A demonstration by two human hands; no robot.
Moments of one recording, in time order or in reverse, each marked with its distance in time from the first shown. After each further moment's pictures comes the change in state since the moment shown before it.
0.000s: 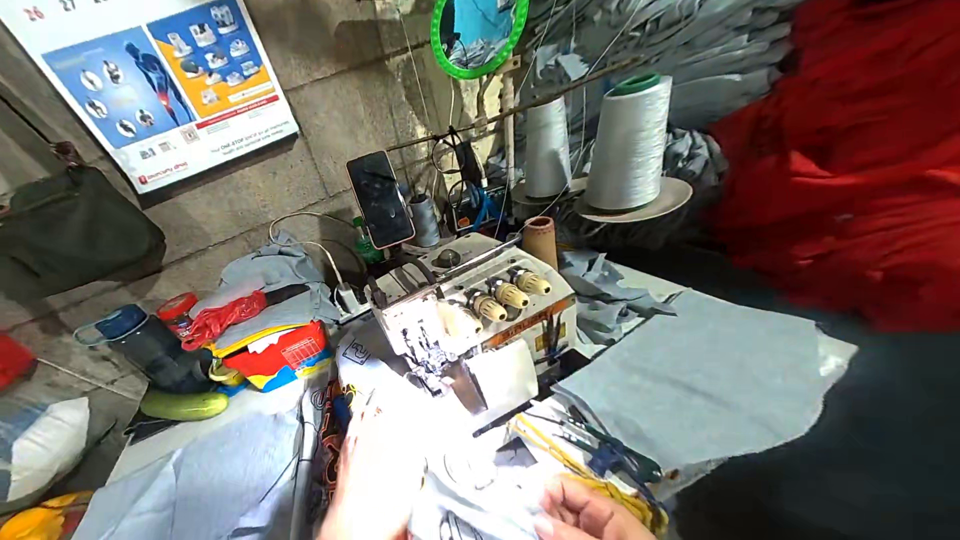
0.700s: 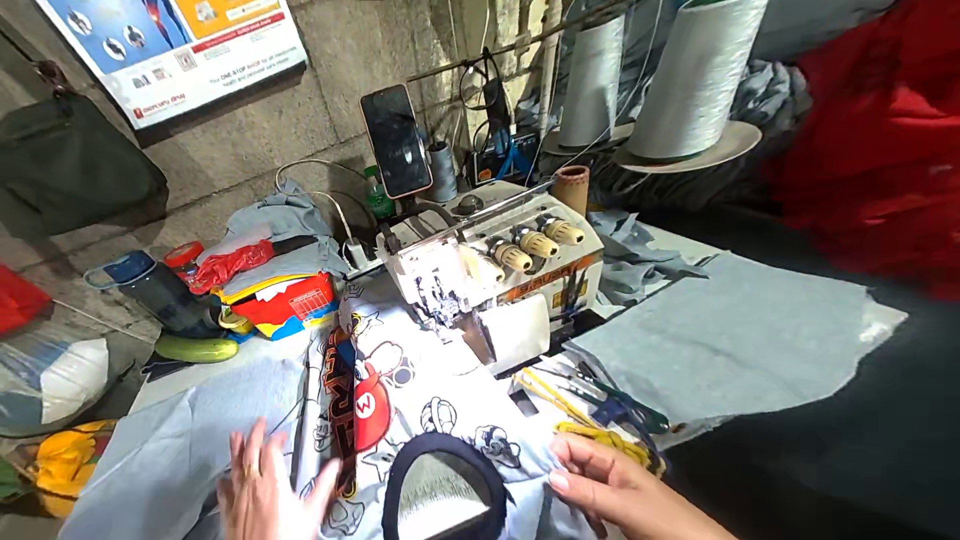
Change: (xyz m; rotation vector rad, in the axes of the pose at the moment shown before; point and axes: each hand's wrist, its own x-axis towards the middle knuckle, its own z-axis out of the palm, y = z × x) left_hand -0.118 -0.063 -0.027 0.043 0.085 -0.501; right_hand 0.007 0.021 -0.034 -0.119 -0.175 0.103
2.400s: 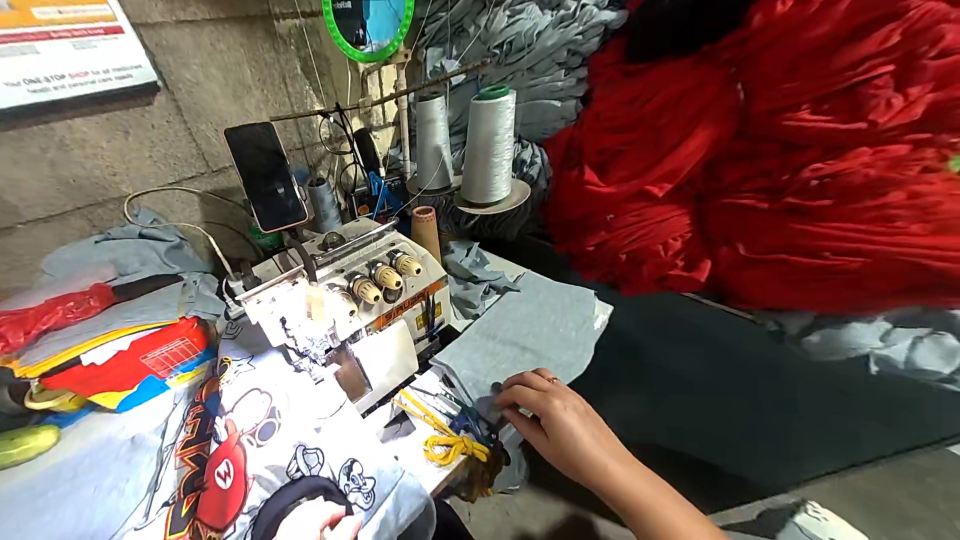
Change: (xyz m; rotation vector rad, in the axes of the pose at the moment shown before) left_hand -0.033 0.096 0.073 -0.401 -0.031 0.672; right_hand -0.018 -0.009 -0.104 -1.311 0.579 -0.503
